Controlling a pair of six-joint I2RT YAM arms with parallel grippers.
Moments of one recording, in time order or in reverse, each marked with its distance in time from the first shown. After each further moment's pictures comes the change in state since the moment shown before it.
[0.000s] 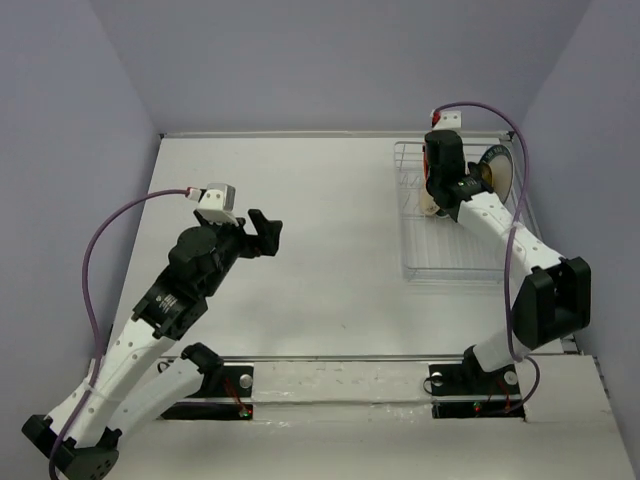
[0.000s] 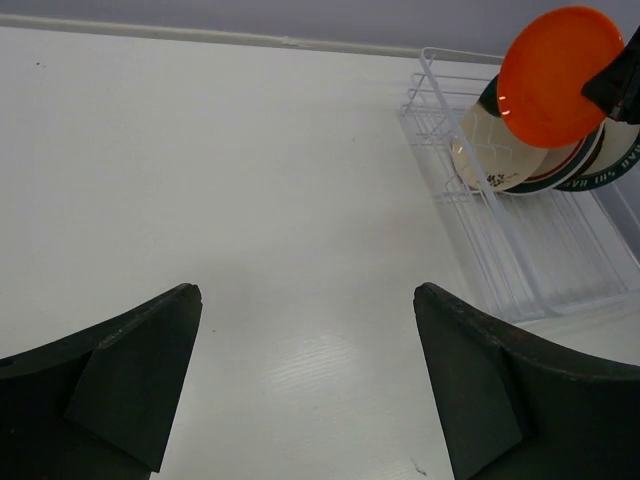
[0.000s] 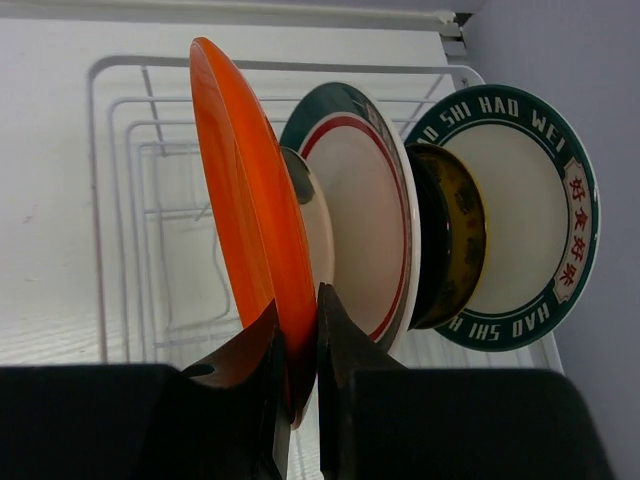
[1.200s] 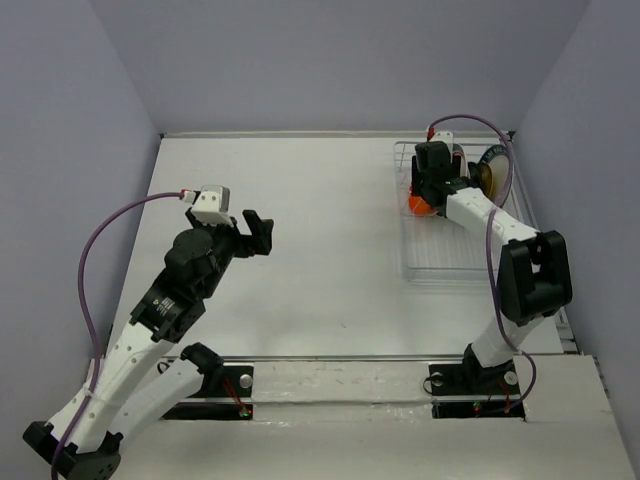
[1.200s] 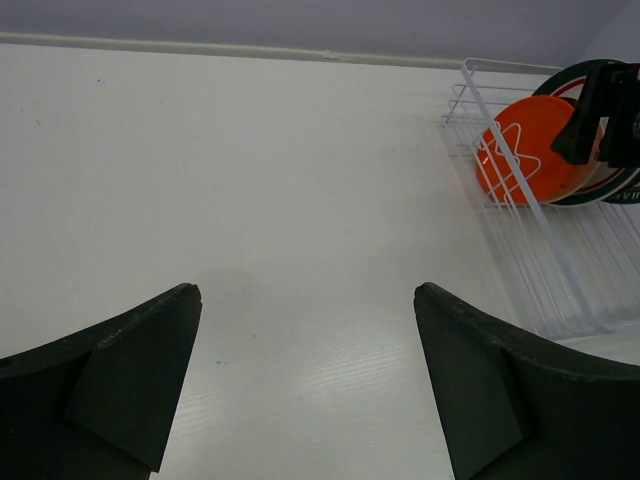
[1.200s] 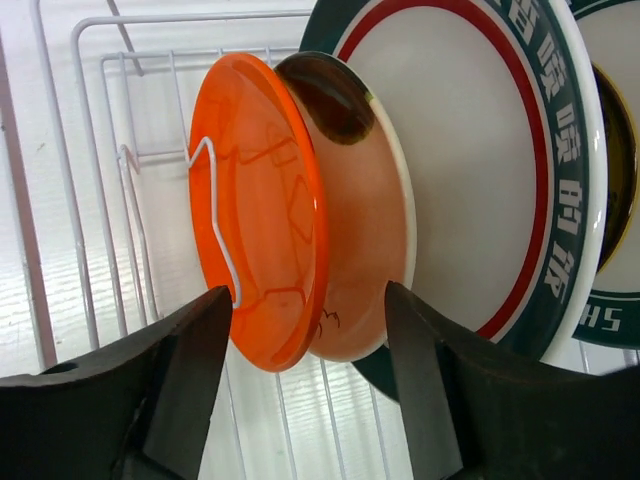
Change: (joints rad) left arm 0.028 -0.044 -0.039 -0.005 -0.056 0.068; right arm -0.045 0.192 -0.020 -0.012 -0.044 0.117
